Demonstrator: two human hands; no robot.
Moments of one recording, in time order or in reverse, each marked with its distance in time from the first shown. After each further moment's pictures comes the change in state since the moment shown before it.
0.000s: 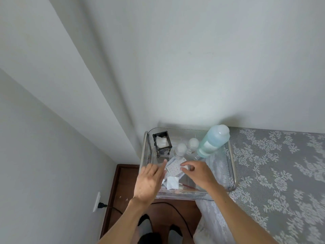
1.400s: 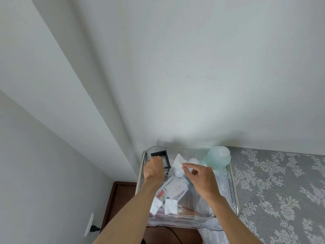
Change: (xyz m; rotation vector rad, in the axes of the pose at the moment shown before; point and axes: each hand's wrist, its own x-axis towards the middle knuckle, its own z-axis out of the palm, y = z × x) left_hand 0.137 -0.005 0.016 0.077 -0.453 -0.596; right_hand 0.034 -0.024 -0.034 0.071 0.306 -0.085
